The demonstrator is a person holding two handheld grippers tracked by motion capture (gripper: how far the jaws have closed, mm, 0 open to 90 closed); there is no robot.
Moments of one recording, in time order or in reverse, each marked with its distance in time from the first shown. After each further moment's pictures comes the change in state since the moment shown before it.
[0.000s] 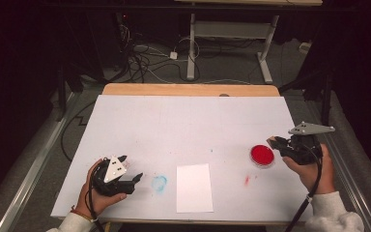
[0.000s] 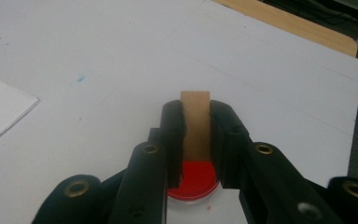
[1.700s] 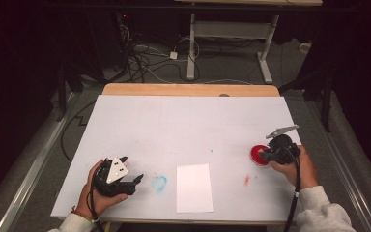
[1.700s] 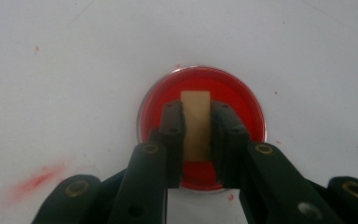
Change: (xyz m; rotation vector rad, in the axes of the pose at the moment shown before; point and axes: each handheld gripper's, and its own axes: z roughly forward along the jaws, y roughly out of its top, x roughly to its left) left arm -0.004 0.001 0.002 0.029 0.004 0.018; right arm 0.001 -0.016 0.071 0.300 0.056 -0.044
